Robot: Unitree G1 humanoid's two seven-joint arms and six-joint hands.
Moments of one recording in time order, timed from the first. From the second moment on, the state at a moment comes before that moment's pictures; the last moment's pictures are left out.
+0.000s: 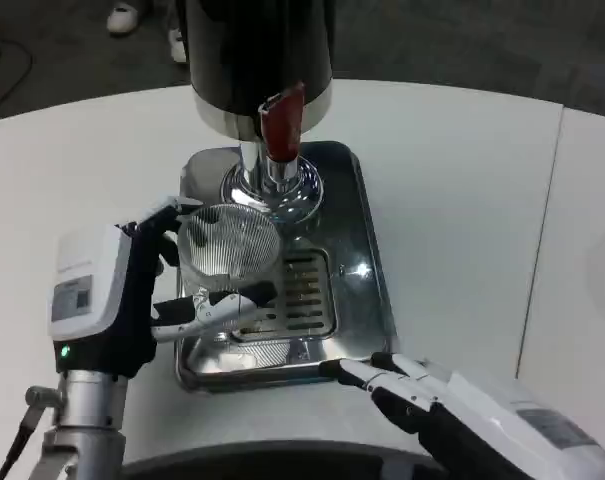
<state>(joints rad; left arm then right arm) -0.53 0.39 -0.16 0.80 0.71 -0.56 0.79 0.29 -0.41 0.17 -0.95 -0.64 0.17 0.57</state>
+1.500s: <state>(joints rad) -0.63 0.35 -0.23 0.83 0.60 -0.48 0.66 0.31 -0.40 0.14 -0.94 -0.62 0.16 0.56</state>
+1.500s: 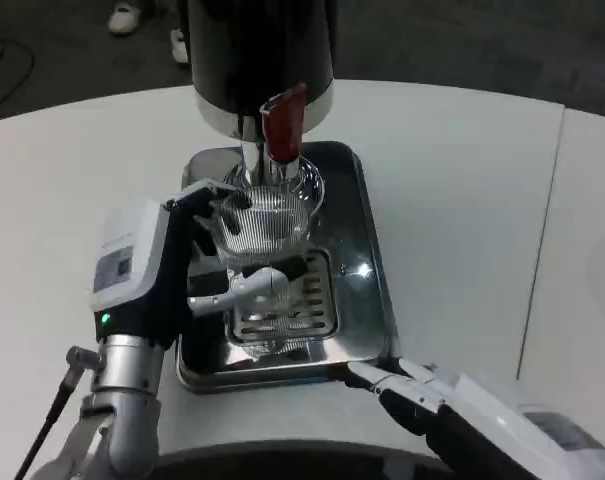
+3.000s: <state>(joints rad) -0.62 0.34 -0.25 0.82 0.62 -0.46 0.71 0.30 -0.40 0.15 -0.92 -0.62 0.16 0.55</state>
